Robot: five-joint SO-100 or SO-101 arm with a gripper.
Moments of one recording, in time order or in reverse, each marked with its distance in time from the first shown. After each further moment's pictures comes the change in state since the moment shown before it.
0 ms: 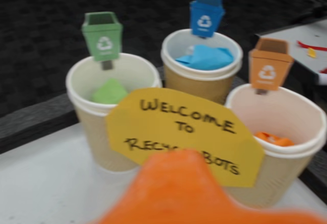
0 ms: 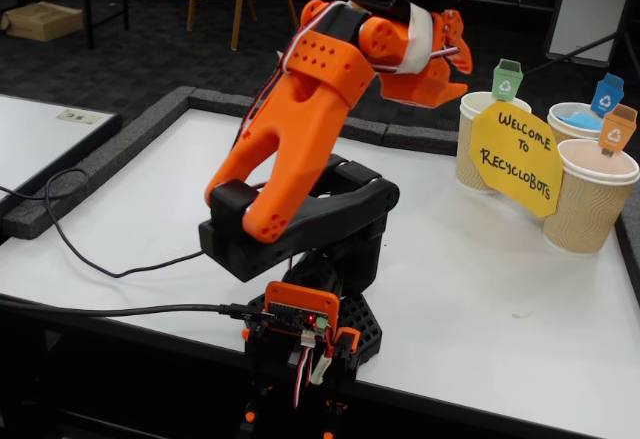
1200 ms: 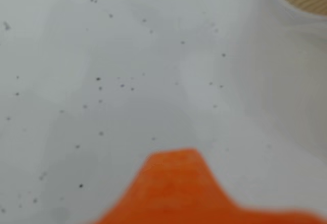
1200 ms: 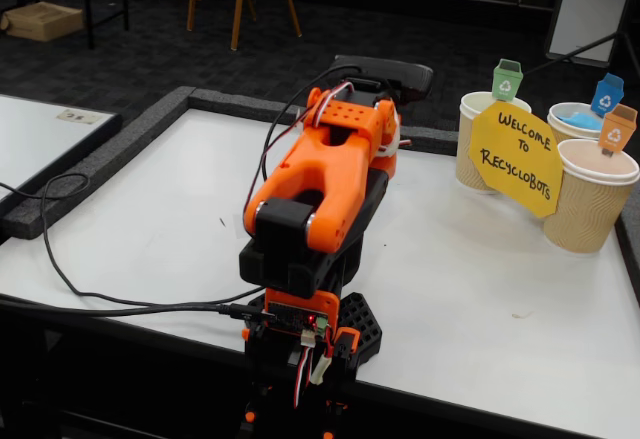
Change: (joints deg) arm -24.7 -0.9 36.2 -14.9 0.0
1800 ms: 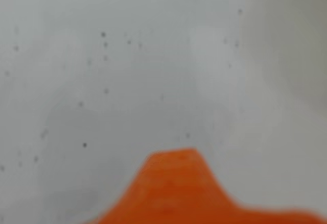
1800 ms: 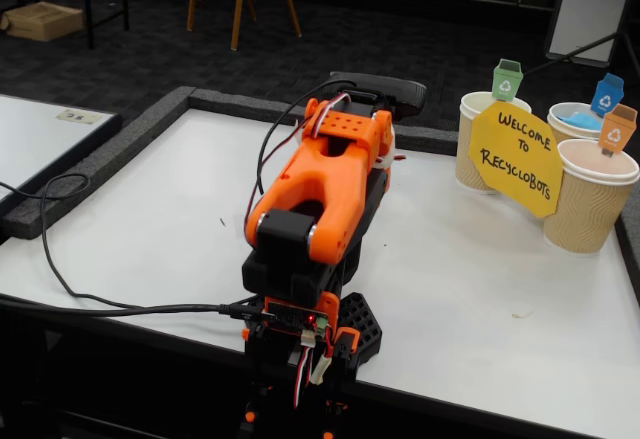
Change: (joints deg) arm -0.8 4.4 3.3 6.1 0.0
